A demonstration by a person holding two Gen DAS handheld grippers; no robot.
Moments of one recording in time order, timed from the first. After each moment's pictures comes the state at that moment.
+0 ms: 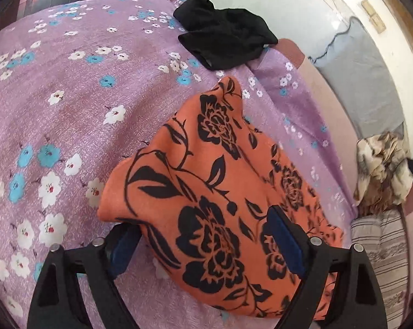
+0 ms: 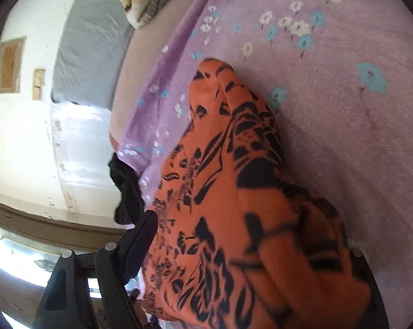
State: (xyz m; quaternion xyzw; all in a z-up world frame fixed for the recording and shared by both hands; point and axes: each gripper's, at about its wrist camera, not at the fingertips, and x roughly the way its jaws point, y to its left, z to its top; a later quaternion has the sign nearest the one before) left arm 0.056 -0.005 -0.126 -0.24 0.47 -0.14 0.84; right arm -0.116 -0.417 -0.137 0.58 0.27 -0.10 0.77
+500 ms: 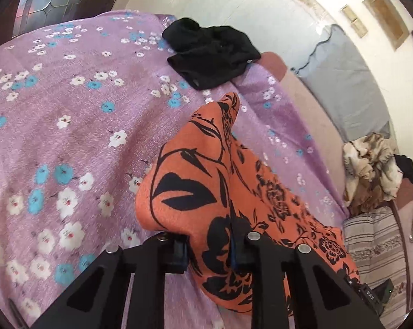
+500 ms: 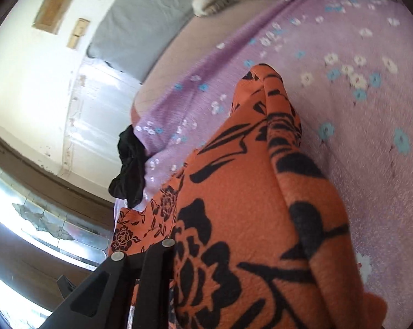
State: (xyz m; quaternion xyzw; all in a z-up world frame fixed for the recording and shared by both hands) left arm 0.033 0.020 -0.095 -0.25 0.42 -0.18 0.85; right arm -0.132 -0.392 -0.087 0.45 0.24 -0.07 0.86
